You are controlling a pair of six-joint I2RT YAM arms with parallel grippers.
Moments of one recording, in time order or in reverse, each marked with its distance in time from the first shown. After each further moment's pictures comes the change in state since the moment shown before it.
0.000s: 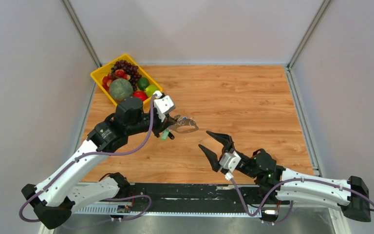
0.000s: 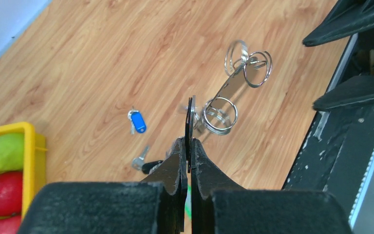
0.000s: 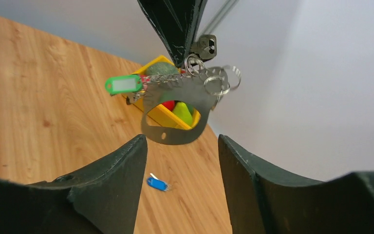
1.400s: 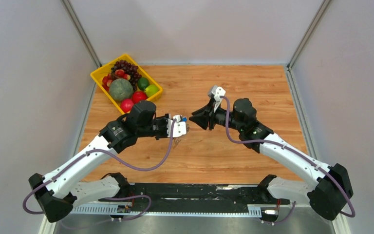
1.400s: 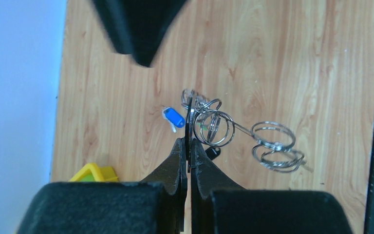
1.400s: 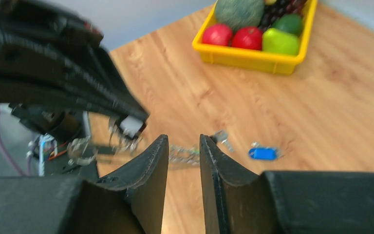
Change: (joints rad) left arm -0.055 0.085 -0.018 -0.115 0.039 0.631; right arm -0.542 0.510 0.555 -0.359 -0.584 0.871
